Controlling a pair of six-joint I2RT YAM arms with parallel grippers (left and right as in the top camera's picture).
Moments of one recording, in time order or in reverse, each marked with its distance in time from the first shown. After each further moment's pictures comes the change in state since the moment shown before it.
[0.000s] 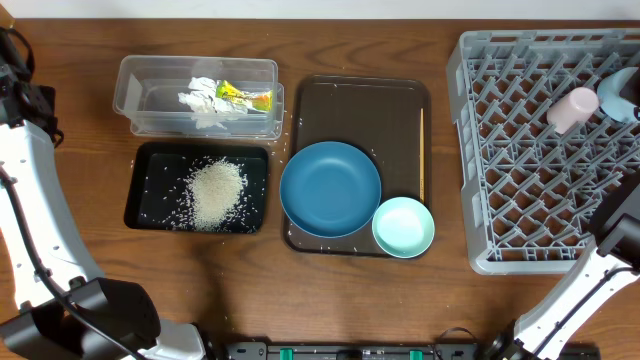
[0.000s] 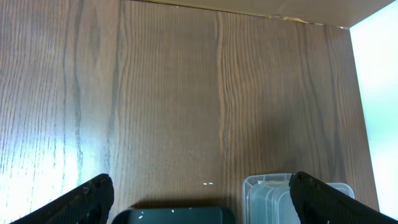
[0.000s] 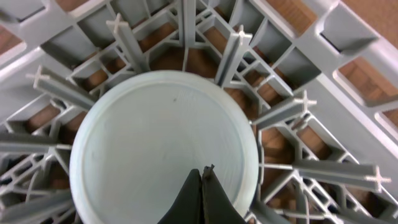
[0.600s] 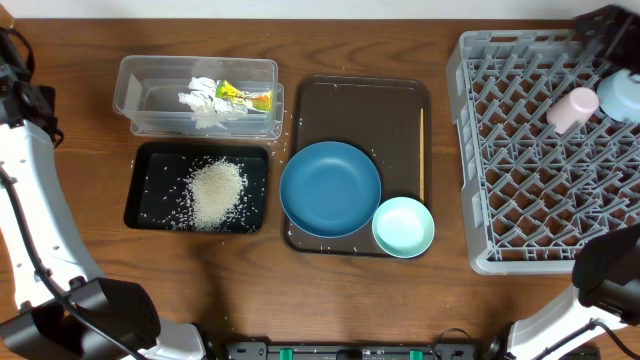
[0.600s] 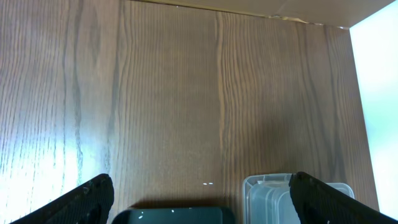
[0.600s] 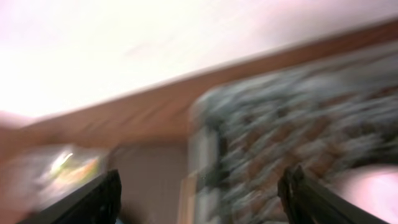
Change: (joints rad) left arm 0.000 0.000 0.000 0.000 0.000 0.000; right arm 0.152 -0.398 0.003 -0.385 -0.826 -0.007
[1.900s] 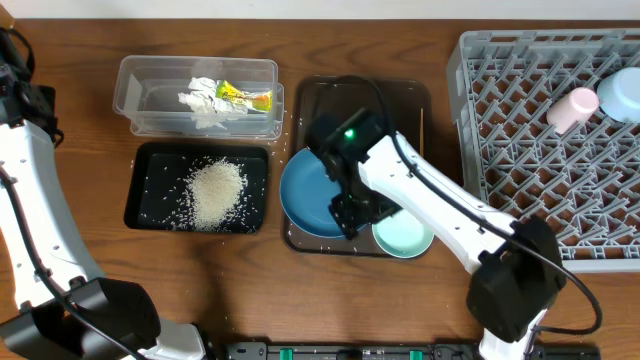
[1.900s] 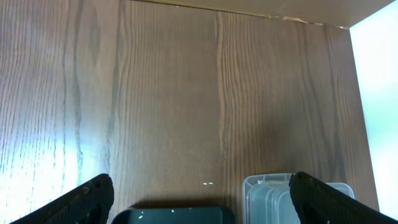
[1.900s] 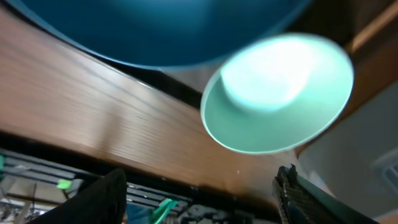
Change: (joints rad) left arm 0.000 0.000 0.000 0.000 0.000 0.000; right arm 1.157 0.020 -0.343 -0.589 0.721 0.179
